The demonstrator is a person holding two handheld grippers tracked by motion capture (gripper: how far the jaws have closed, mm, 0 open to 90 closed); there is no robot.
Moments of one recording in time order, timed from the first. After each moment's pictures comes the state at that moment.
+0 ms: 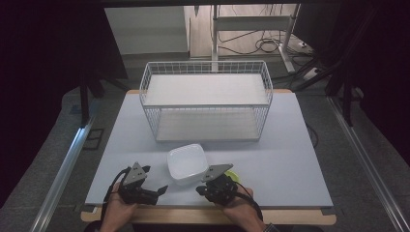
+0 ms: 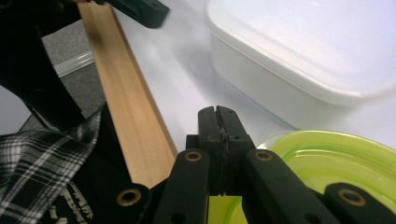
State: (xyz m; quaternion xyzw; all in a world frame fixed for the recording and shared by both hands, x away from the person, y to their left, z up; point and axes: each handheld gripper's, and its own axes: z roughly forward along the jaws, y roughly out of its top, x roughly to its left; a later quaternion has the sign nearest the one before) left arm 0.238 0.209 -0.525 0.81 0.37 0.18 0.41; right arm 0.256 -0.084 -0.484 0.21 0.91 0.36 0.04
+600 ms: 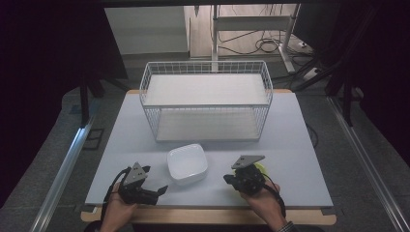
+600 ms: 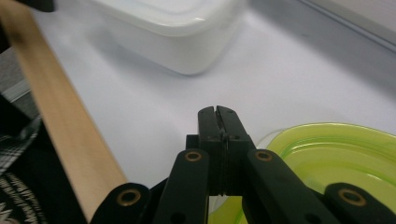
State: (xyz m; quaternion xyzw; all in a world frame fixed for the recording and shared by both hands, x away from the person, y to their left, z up) left arm 0.238 0.209 -0.525 0.81 0.37 0.18 0.41; right arm 0.283 -0.156 -0.481 0.30 0.88 0.35 0.08
